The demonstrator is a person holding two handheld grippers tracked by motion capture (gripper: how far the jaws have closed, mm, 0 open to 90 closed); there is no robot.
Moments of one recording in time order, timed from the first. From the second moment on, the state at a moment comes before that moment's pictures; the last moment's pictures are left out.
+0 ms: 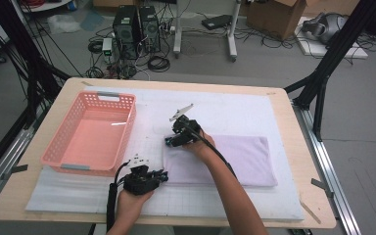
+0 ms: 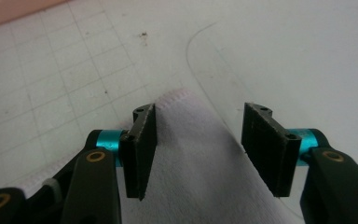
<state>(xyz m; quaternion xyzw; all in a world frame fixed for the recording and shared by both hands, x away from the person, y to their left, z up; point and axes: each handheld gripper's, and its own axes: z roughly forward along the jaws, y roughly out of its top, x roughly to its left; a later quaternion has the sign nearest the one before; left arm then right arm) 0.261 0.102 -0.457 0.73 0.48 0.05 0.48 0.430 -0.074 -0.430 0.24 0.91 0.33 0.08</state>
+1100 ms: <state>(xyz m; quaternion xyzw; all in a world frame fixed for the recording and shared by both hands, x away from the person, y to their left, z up) 0.255 0.115 -0.388 0.69 0.44 0.04 0.57 0.412 -0.082 -0.351 0.19 0.86 0.47 0.08</state>
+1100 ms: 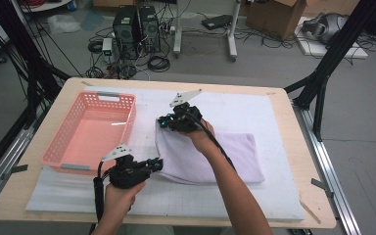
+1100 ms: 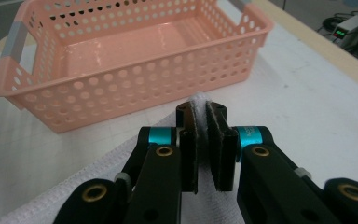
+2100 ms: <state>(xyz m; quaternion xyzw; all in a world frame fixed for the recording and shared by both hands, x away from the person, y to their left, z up) 0.304 -0.021 -0.403 0.76 0.38 0.02 0.53 0.422 -0.219 -0.375 0.30 0.83 0.44 0.14</state>
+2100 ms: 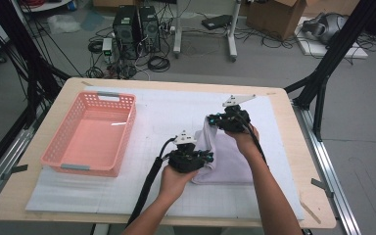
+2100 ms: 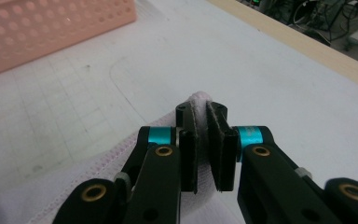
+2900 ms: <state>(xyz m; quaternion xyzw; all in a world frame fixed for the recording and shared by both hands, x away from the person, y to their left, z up) 0.293 0.012 -0.415 0.76 0.35 0.09 0.54 0.414 -0.302 -0.404 0.38 0.82 0.40 0.18</state>
